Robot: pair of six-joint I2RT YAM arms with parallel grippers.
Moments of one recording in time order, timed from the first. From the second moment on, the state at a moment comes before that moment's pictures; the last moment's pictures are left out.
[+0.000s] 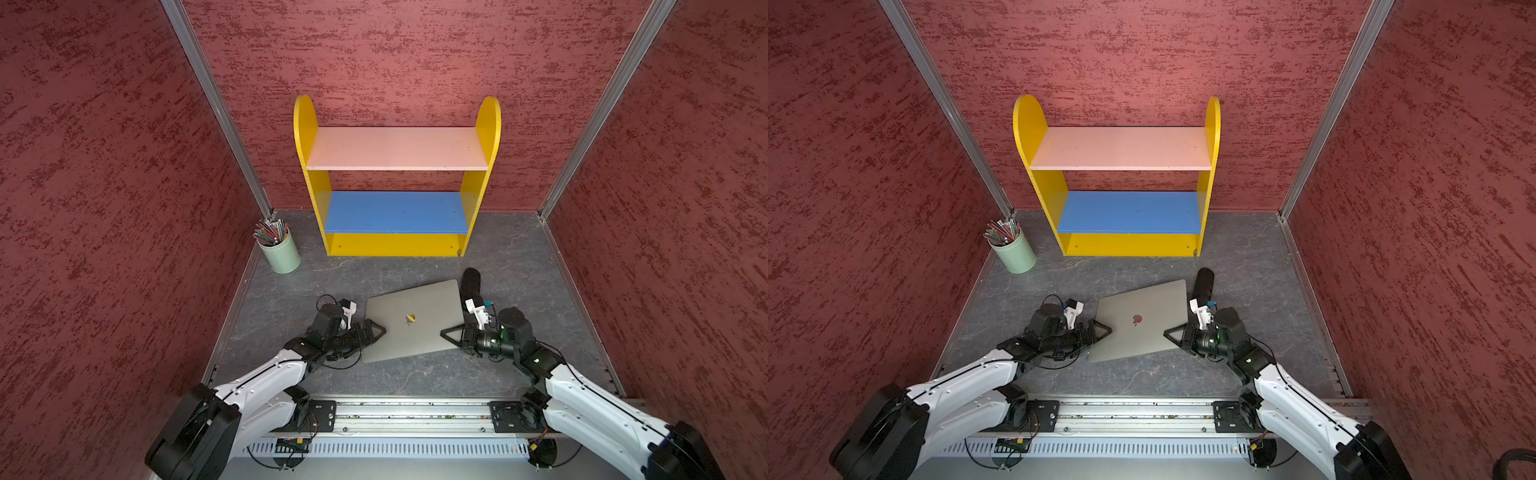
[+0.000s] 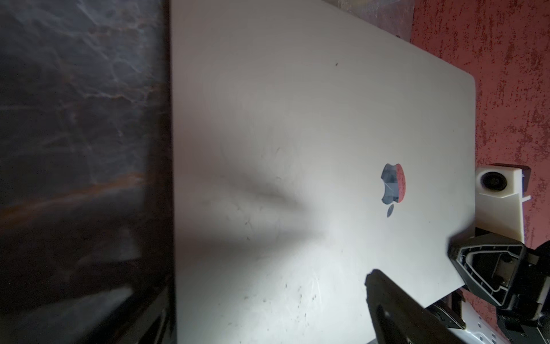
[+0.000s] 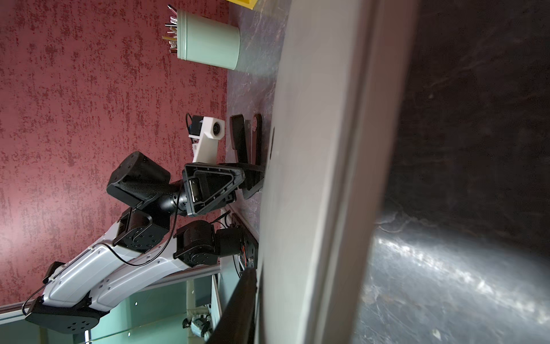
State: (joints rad) left arm -0.50 1.01 0.24 0.02 0.49 -0.94; right arm 0.55 0.77 0.22 0.11 -0.61 1.10
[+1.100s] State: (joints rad) left arm -0.46 0.99 0.21 0.23 0.60 -1.06; right arm 0.52 0.50 0.21 0.00 -0.48 1.22
